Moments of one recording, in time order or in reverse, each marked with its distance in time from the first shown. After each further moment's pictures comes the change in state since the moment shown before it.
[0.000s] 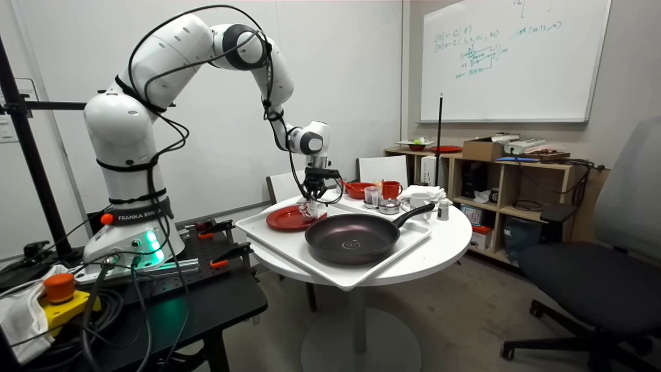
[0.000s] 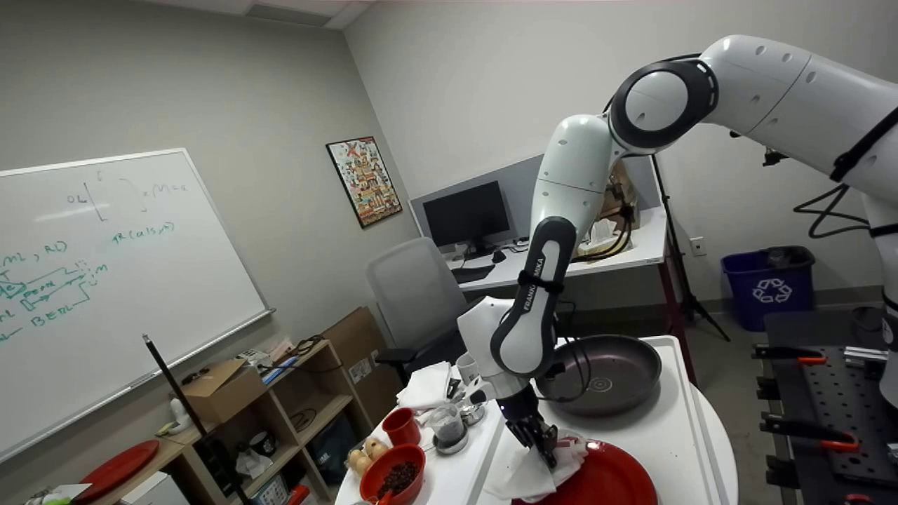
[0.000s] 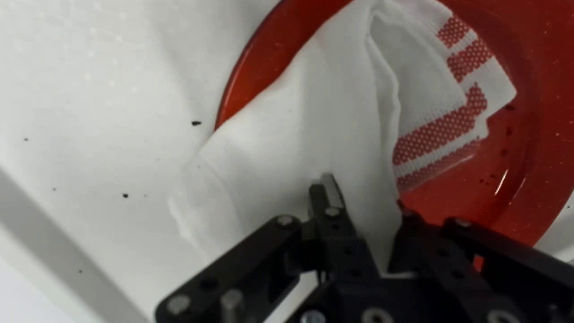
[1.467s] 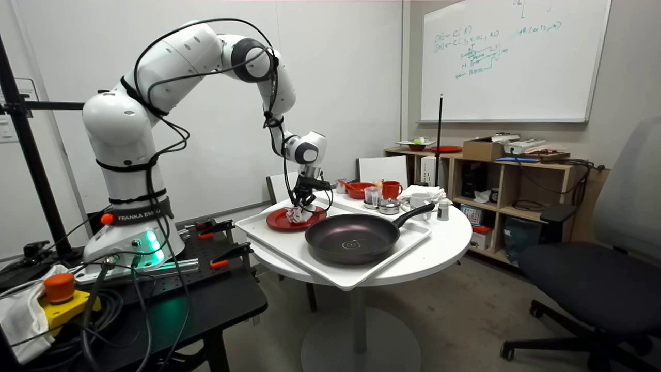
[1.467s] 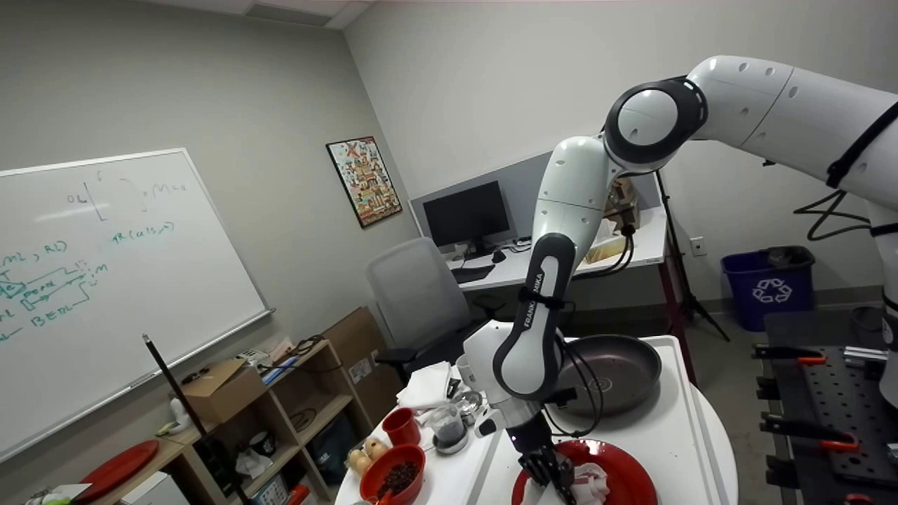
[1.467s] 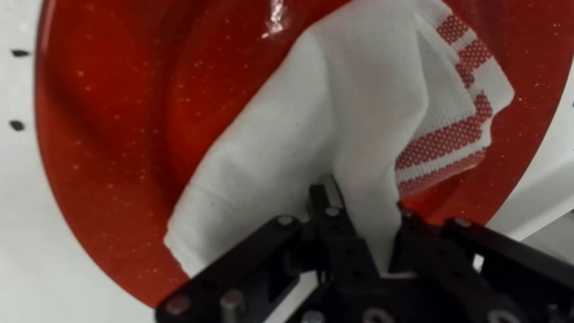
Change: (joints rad) arm -0.046 0.095 0.106 0.016 0.058 -0.031 -0.084
